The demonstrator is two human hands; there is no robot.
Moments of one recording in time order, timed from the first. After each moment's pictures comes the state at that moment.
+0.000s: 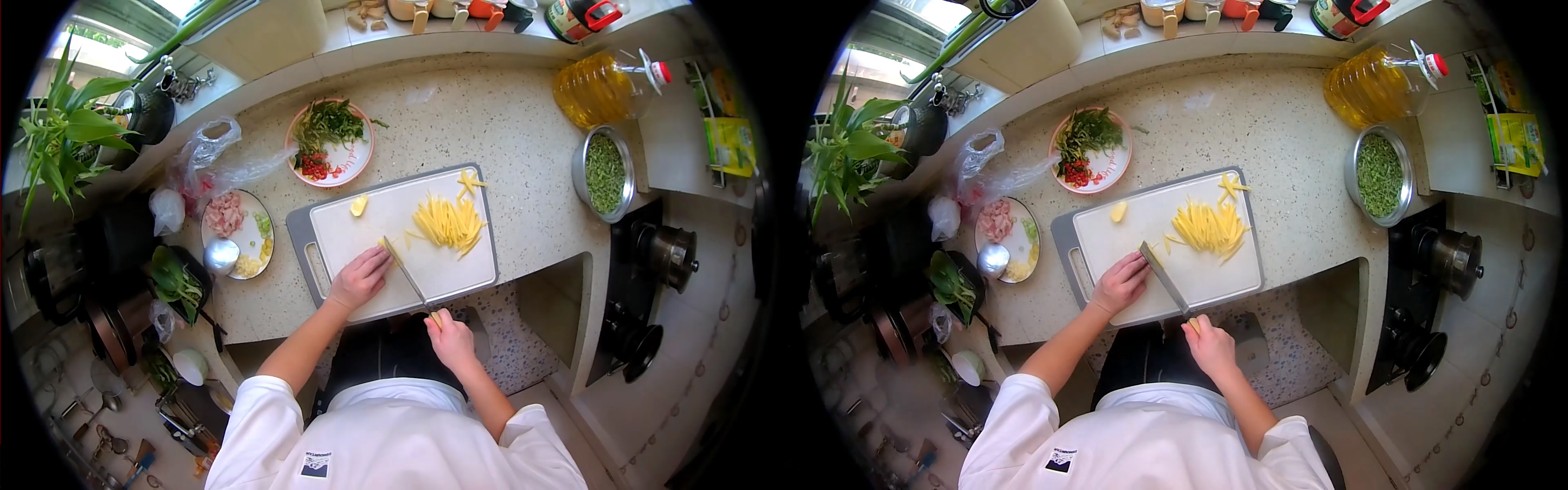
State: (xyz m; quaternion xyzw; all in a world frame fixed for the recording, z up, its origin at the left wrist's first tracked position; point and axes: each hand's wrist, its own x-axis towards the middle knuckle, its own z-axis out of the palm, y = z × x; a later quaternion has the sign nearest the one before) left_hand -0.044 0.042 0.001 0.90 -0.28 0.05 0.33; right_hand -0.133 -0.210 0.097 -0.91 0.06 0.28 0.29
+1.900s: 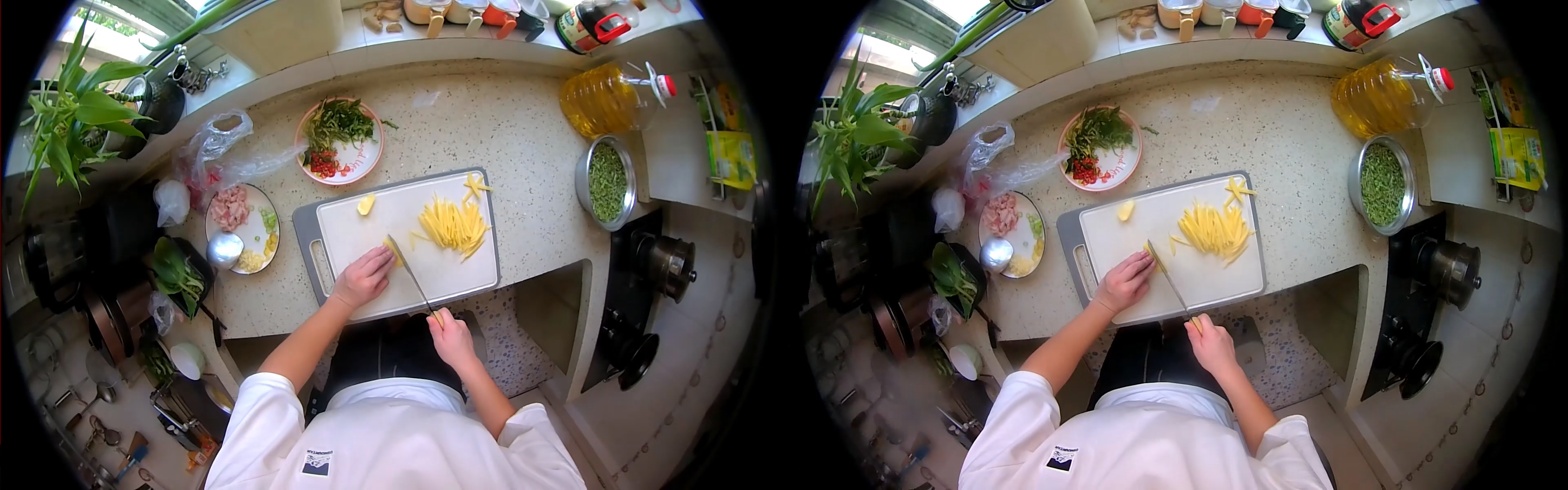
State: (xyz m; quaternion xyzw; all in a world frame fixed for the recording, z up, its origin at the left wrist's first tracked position) left_hand -0.047 0.043 -0.005 0.90 -0.27 0.06 0.34; right_hand -0.131 -0.212 0.089 -0.89 0.07 0.30 0.34
